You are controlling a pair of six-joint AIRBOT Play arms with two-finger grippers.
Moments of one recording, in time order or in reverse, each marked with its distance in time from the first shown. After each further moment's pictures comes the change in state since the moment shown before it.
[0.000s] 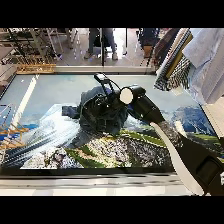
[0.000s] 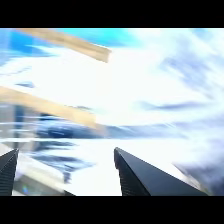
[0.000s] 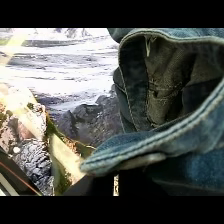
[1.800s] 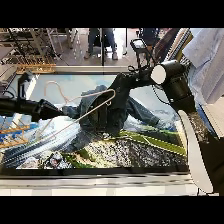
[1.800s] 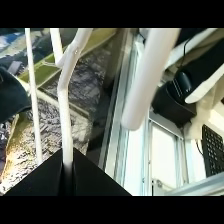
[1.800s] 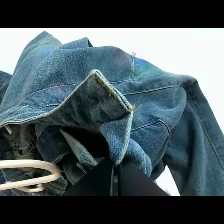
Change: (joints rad) left arm -0.480 -0.211 0.103 -1.069 -0.494 0.957; right arm -0.193 0.063 0.206 -0.322 0.063 0.116
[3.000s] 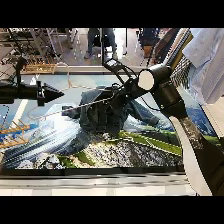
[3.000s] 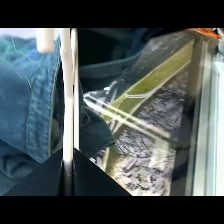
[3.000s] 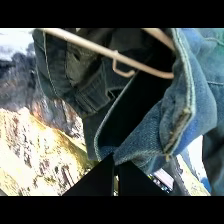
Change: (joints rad) left arm -0.024 -0.056 0.213 0.003 0.230 0.081; right arm 0.133 0.002 0.000 0.046 0.272 -0.280
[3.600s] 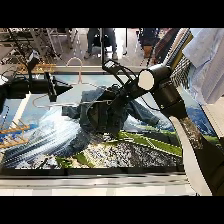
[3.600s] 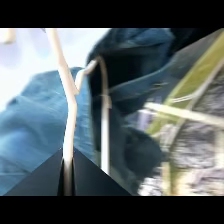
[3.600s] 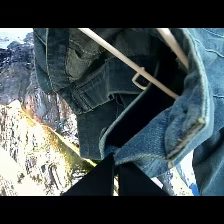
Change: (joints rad) left arm -0.113 -0.041 0.046 -0.001 0.209 0.259; right arm 0.002 0.000 0.000 0.008 -0.005 -0.089
